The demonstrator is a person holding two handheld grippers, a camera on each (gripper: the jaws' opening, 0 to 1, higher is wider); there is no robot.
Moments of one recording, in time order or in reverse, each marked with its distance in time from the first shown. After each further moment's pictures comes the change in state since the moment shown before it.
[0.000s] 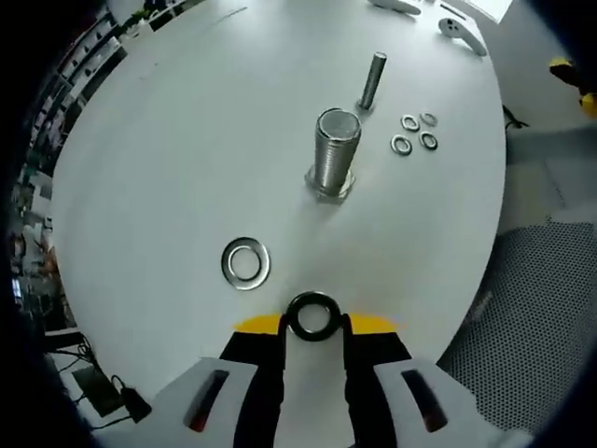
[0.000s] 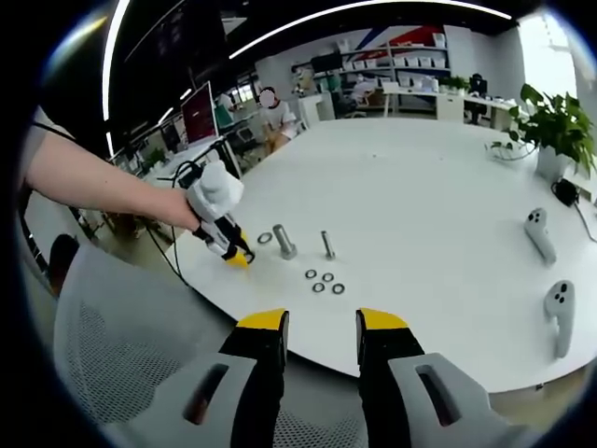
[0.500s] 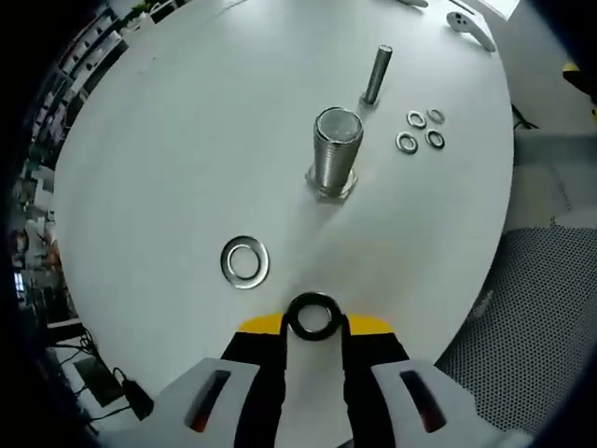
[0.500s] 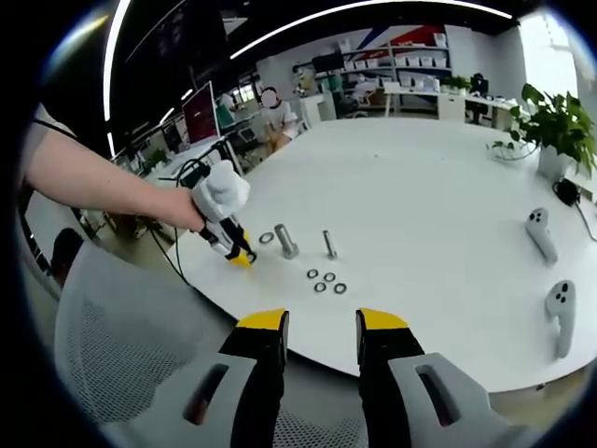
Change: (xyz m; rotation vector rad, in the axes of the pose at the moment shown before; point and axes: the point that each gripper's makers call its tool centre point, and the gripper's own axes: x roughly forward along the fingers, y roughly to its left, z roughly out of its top) left arm 0.001 0.003 0.000 -0.059 0.022 0.010; right arm -0.001 0.001 0.000 0.000 -0.003 0.007
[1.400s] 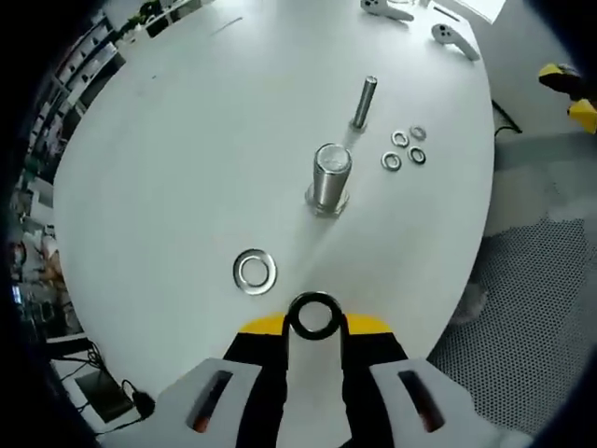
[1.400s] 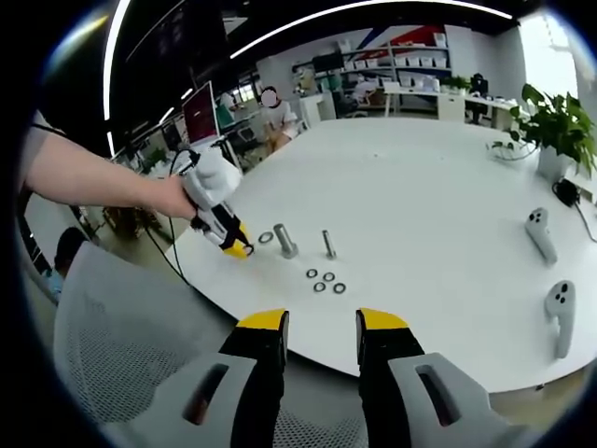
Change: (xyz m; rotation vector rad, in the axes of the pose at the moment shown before) left arm -0.031 -0.003 0.015 0.098 -0.060 -0.023; right arm 0.001 0.000 -0.001 -0.003 0.005 -0.002
